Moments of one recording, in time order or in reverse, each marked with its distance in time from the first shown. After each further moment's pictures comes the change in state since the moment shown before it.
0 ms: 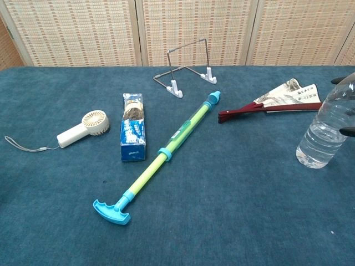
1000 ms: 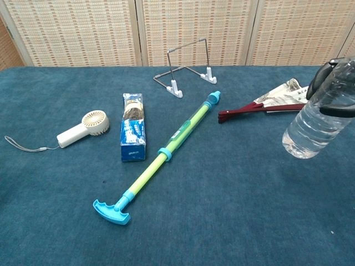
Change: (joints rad) left arm -0.001 0.001 0.004 0.005 0.009 0.002 -0.002; right arm 0.049 0.013 -0.063 -0.008 -0.244 0.195 0.173
